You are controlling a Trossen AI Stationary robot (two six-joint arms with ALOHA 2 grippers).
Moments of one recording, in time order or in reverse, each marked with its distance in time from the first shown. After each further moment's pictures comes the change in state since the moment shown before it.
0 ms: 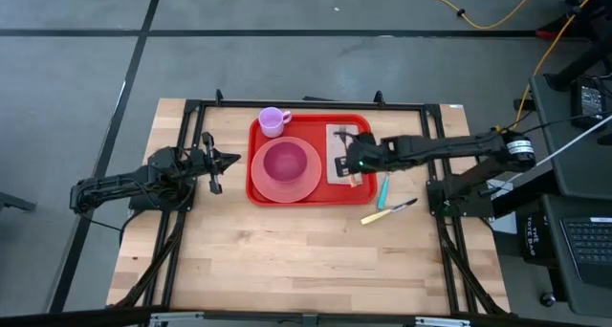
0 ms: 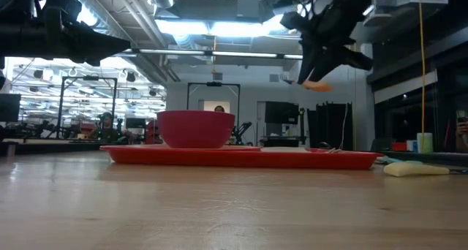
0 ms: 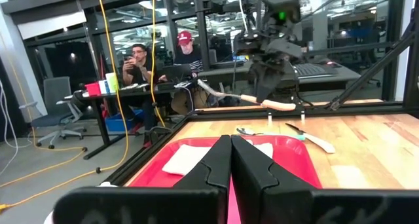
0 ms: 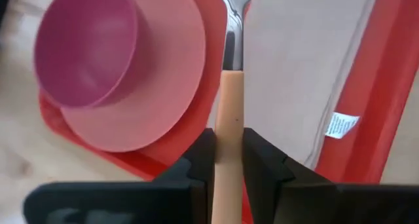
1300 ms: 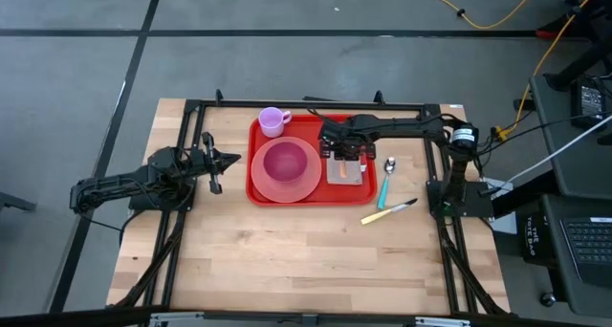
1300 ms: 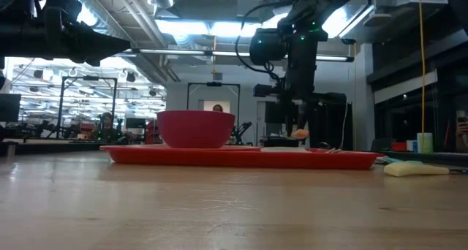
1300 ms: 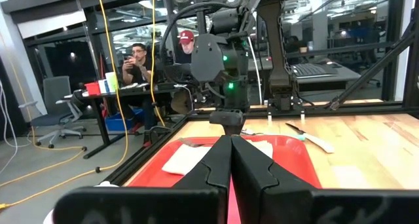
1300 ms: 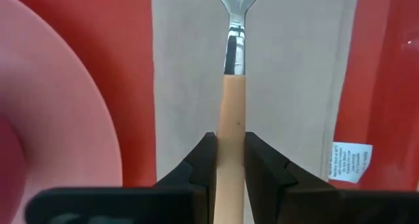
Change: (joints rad) left arm 0.000 0.001 0.000 0.000 0.000 -0.003; right arm -0.276 0.462 0.270 -0.177 -0.231 0.081
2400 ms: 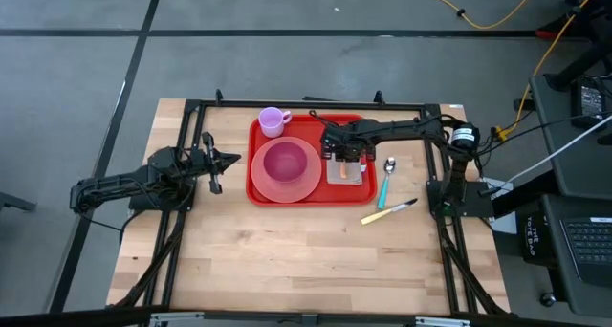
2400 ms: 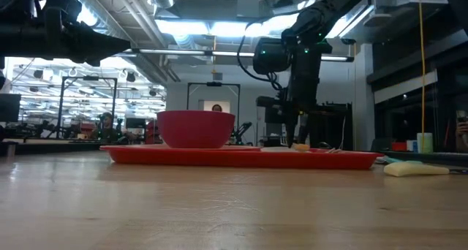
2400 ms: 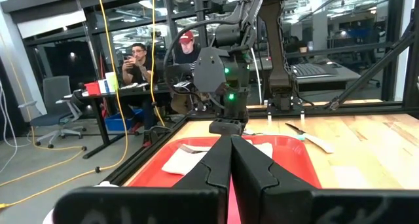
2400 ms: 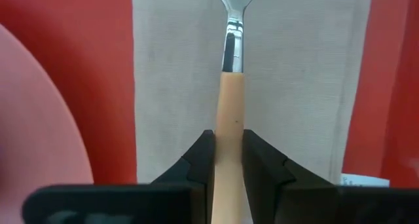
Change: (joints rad) left arm 0.000 0.000 0.000 0.000 0.001 -0.001; right arm -0.011 -0.001 -0.105 0.142 0.040 -0.018
